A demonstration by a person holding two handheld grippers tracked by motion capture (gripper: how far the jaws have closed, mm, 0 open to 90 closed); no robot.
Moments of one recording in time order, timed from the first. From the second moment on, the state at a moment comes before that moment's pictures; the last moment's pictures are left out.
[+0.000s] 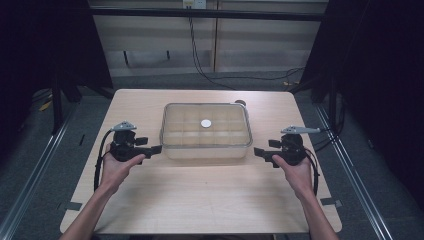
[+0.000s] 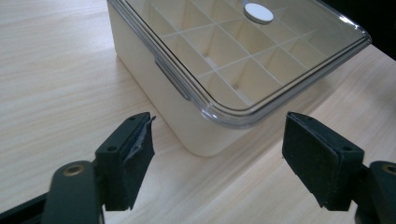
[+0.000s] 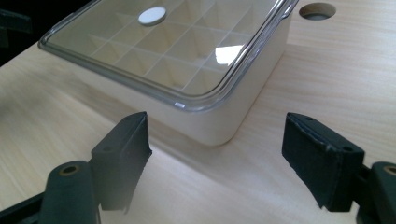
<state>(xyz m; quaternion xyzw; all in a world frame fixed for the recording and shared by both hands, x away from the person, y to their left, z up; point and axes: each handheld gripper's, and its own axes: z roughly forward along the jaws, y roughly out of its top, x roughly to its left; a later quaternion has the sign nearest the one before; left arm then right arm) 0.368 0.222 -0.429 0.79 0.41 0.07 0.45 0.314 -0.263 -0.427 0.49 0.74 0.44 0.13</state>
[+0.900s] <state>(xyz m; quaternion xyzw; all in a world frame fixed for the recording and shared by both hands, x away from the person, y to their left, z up) 0.421 0.207 -0.425 0.78 0.42 0.08 0.45 0.389 -0.261 -0.411 0.50 0.74 0.44 0.12</state>
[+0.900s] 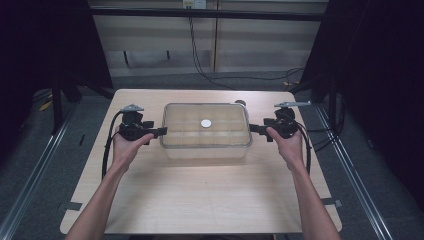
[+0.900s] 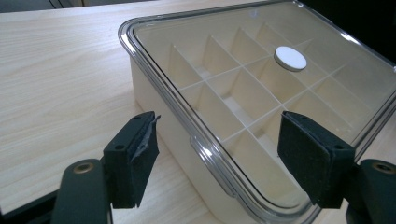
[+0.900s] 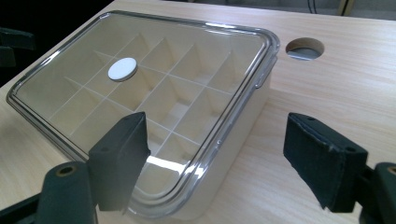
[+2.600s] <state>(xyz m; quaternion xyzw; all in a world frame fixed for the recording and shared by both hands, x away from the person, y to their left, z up) 0.426 0.186 -0.446 0.80 0.42 0.03 0.43 0.412 -0.226 -0.458 0.50 0.74 0.44 0.06</state>
